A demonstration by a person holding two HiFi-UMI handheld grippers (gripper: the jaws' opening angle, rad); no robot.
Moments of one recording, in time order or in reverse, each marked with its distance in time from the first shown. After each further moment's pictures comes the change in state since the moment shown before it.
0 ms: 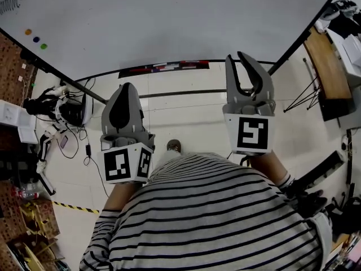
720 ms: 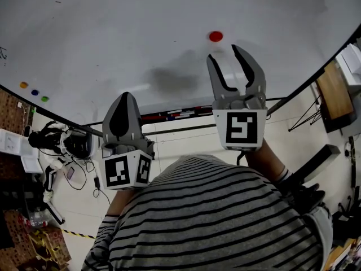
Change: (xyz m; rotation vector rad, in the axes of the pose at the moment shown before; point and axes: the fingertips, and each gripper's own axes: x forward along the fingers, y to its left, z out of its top) left arm 0.164 0.113 0.010 -0.028 -0.045 -0.035; right arm 0.212 0.019 0.028 -0.097 -0.047 -0.028
